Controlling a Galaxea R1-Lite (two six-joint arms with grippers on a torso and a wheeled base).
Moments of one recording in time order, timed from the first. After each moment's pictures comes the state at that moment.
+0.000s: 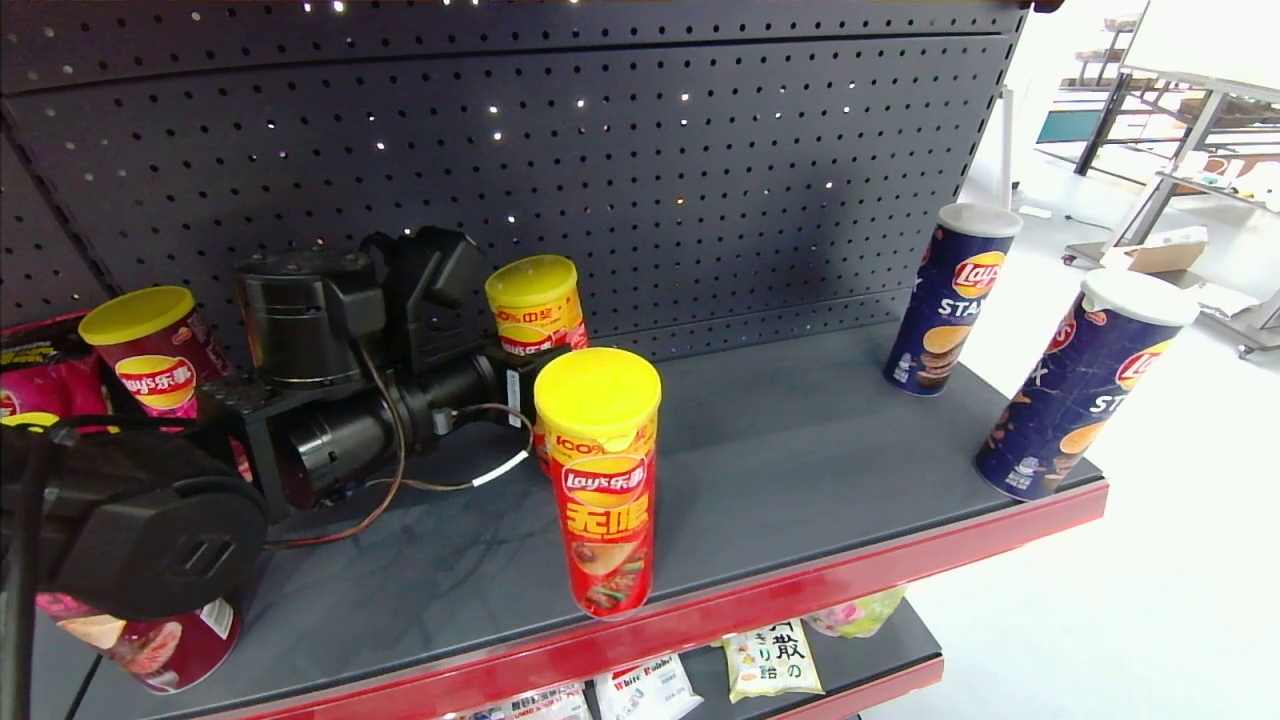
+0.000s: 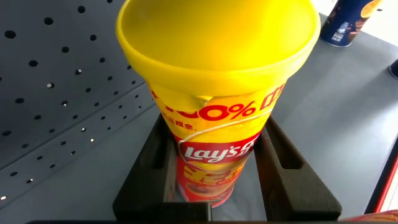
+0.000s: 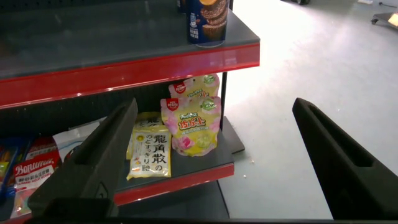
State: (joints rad) left arm -0.50 1.73 -0.80 -0.77 -0.05 -0.01; right arm 0.00 0.00 0.00 0.00 -0.02 -0.01
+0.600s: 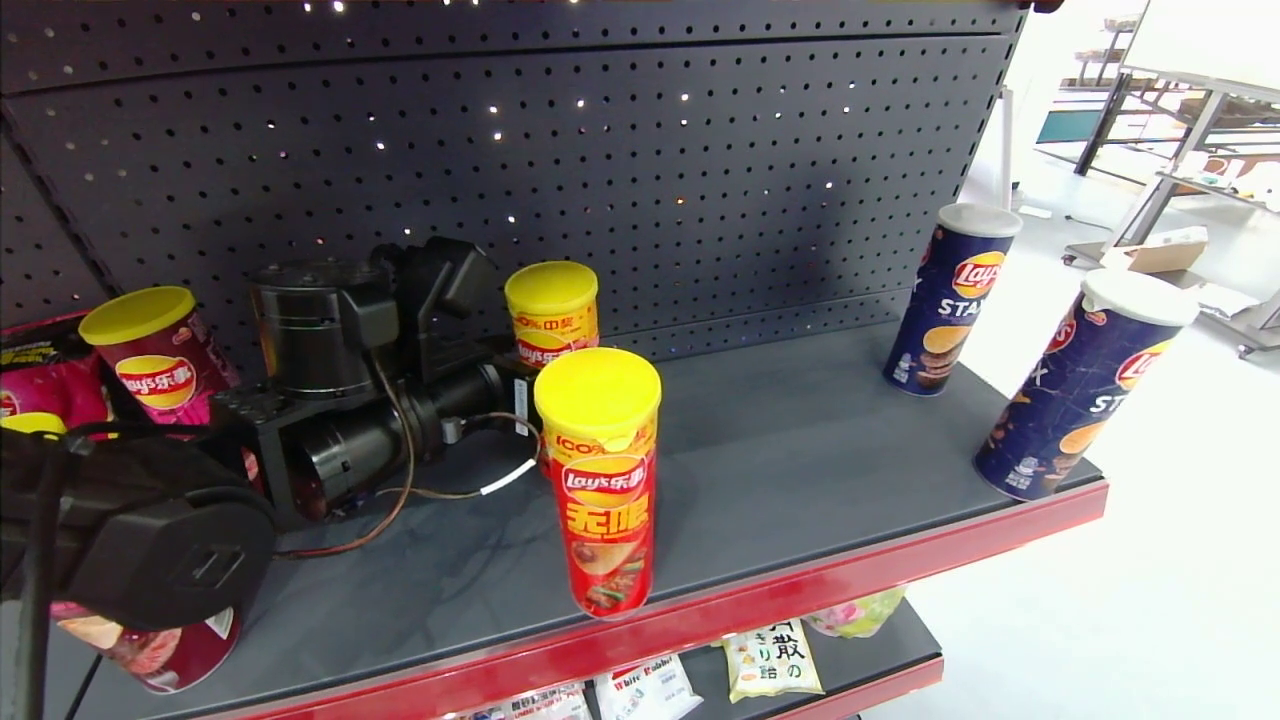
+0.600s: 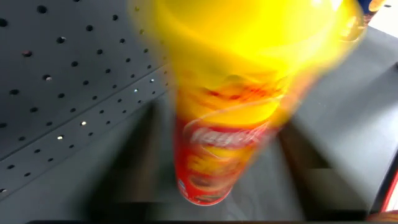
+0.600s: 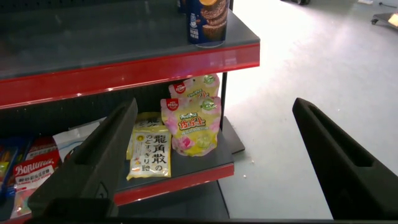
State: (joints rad) left arm -0.52 1.74 -0.79 -0.78 -0.01 -0.01; right arm 0.00 0.00 0.00 0.00 -0.02 -0.01
